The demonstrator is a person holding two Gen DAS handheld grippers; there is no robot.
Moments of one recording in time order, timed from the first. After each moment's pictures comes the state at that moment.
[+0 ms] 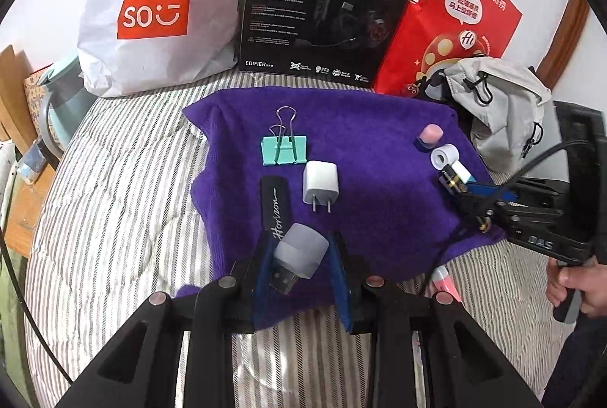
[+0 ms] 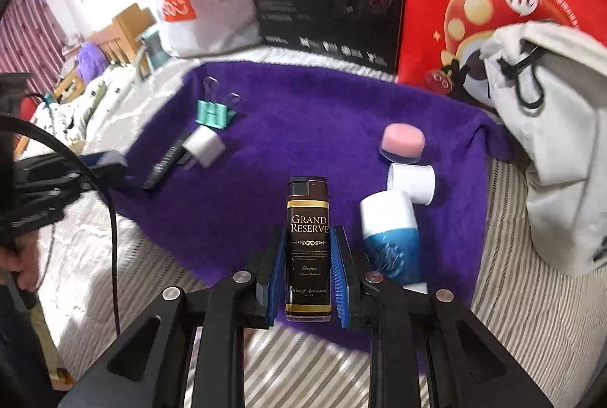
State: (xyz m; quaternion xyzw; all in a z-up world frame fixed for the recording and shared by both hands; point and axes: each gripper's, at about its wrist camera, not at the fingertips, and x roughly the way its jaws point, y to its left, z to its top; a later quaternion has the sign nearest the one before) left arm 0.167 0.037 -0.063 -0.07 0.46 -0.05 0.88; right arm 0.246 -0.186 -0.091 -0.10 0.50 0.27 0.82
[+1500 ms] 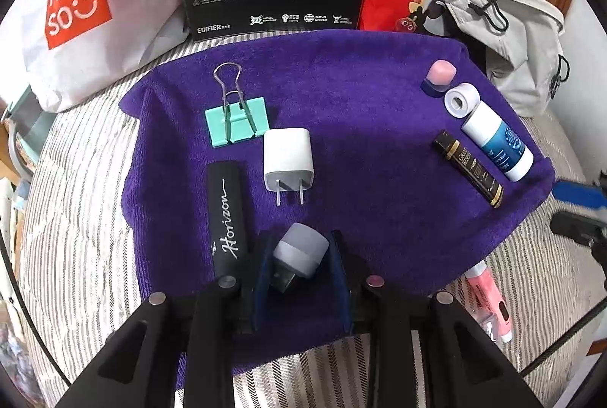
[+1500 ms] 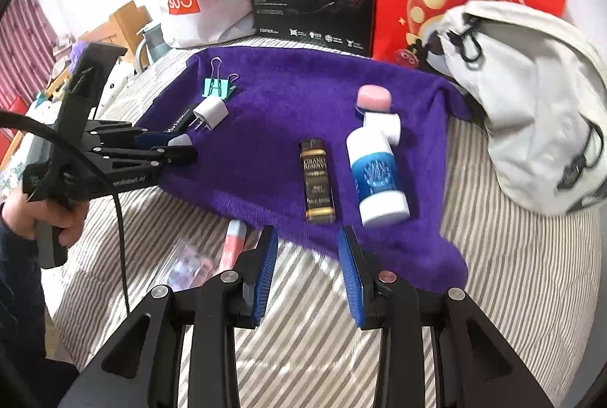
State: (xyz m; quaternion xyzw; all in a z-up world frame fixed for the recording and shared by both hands) left arm 0.206 -0.004 -0.104 0.01 0.52 -0.06 0.85; right arm 0.177 -0.227 -0.071 -0.08 0.49 0.24 0.83
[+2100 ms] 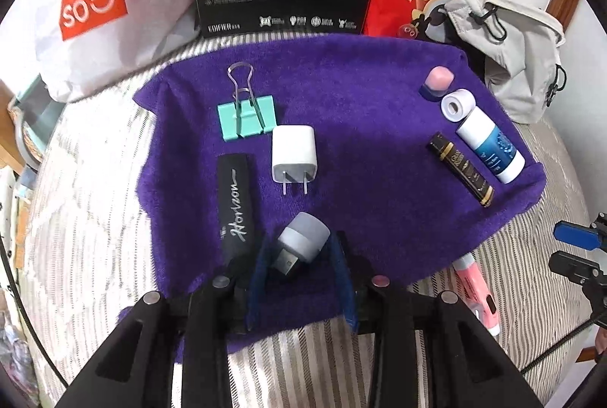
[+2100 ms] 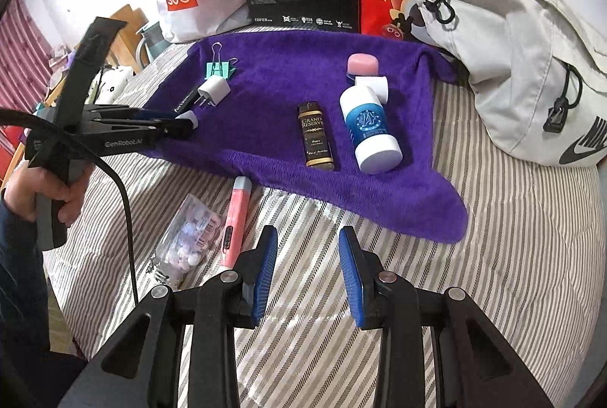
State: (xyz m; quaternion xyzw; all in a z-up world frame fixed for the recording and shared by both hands) left arm 0.194 0.000 -0.090 0.01 0.52 -0.05 0.86; right arm 0.149 -0.244 -0.075 -0.06 0.50 0.23 0.83
